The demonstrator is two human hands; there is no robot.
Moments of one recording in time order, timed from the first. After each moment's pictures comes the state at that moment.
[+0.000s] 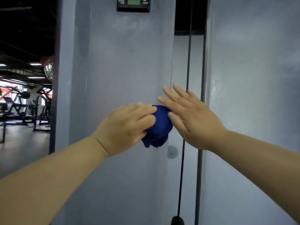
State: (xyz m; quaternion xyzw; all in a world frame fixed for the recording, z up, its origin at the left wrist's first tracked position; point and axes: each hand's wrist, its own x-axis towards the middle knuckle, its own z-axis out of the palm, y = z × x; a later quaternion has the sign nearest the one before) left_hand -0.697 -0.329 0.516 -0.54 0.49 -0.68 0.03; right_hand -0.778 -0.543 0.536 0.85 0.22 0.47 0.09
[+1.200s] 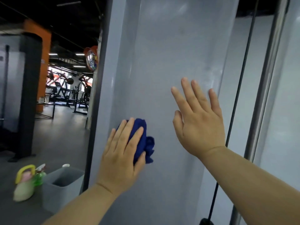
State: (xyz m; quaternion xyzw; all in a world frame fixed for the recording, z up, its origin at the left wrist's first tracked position) left_hand -0.677 -0.272 0.372 -0.74 0.20 -0.63 -0.12; right_hand -0.714 -0.465 0.490 0.76 0.13 0.63 0.11
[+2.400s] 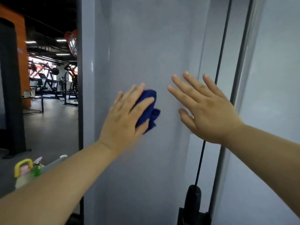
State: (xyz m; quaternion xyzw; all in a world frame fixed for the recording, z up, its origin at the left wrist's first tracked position) left_hand -0.681 -0.292 0.426 -0.69 0.34 -0.63 -0.10; right_hand -0.746 -0.529 0.484 0.77 0.23 0.55 0.23
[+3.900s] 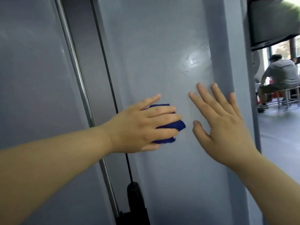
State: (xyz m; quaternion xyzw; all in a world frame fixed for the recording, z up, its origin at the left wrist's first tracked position) left_hand -0.746 -0.517 0.459 -0.47 0.64 -0.55 0.27; right_hand -0.853 -0.724 0.373 0.81 -0.01 0.58 -0.02
